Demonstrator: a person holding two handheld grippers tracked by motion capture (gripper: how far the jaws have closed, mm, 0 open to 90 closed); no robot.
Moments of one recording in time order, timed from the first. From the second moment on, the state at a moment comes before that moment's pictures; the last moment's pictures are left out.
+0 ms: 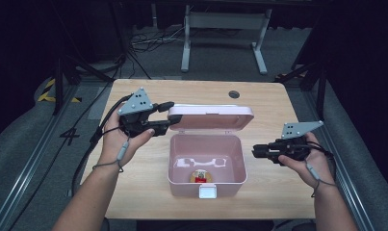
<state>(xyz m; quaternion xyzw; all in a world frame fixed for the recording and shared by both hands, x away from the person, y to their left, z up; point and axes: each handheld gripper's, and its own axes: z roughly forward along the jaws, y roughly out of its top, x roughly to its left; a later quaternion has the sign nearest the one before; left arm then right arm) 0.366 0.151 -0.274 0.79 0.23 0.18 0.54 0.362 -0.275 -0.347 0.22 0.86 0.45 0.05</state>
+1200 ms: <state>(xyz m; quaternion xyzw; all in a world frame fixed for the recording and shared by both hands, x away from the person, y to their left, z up) 0.338 0.152 -0.299 0.80 0.21 0.16 0.53 0.348 -0.254 -0.325 0.19 0.80 0.57 0.05</state>
